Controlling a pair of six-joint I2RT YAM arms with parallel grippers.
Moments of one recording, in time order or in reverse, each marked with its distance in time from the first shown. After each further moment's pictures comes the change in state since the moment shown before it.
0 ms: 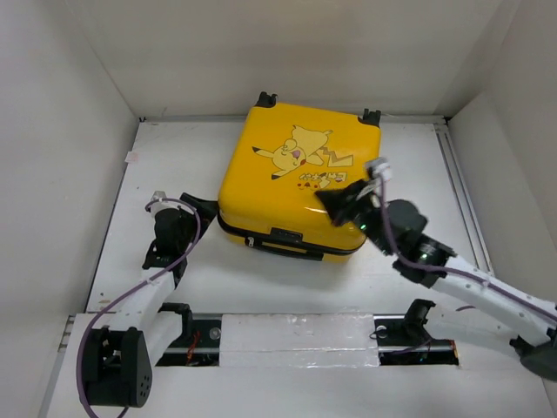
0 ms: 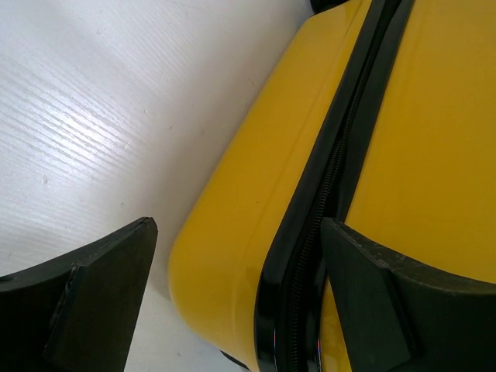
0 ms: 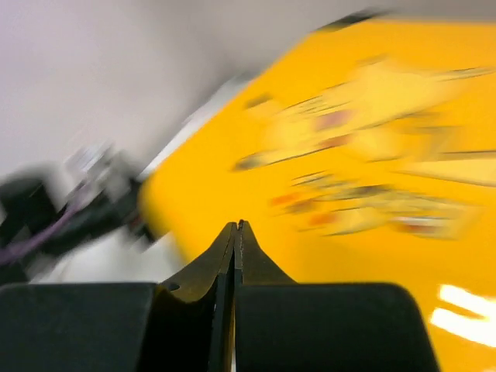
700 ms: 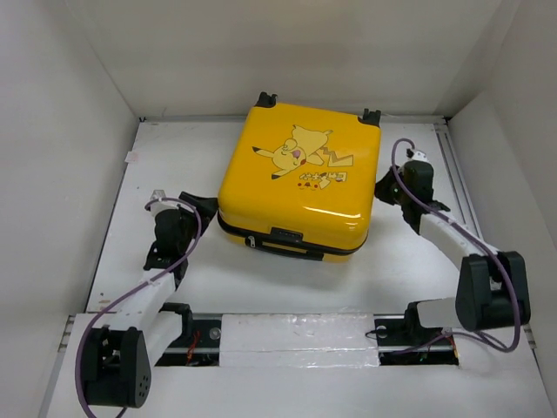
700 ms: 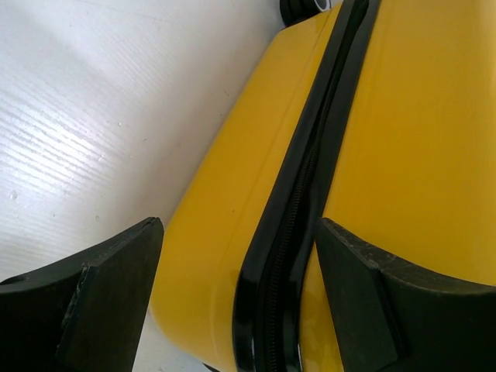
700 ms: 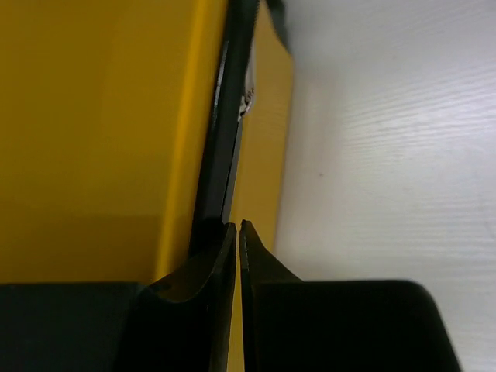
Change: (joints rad) left arm -0.012 0.001 -0.012 0.083 -0.010 -0.027; right arm -0.908 0.388 -0.076 -0.063 -0.299 0.143
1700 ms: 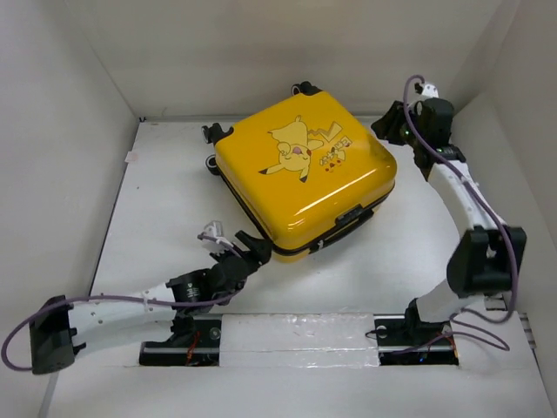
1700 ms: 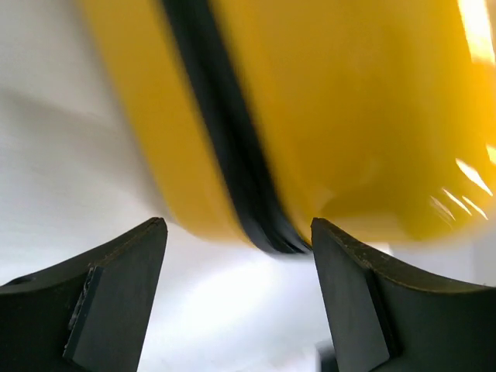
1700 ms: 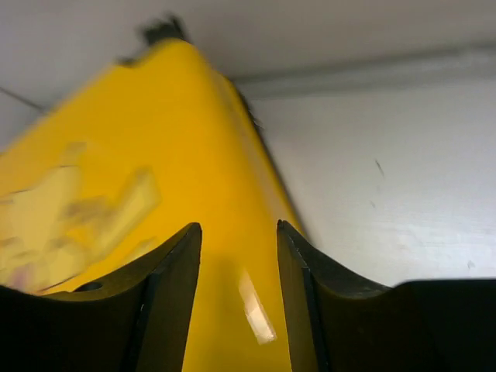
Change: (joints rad) left arm -1.058 -0.166 0.025 -0.346 -0.850 -0.259; right arm -0.051 0.296 0.634 -0.166 -0.170 -0.164
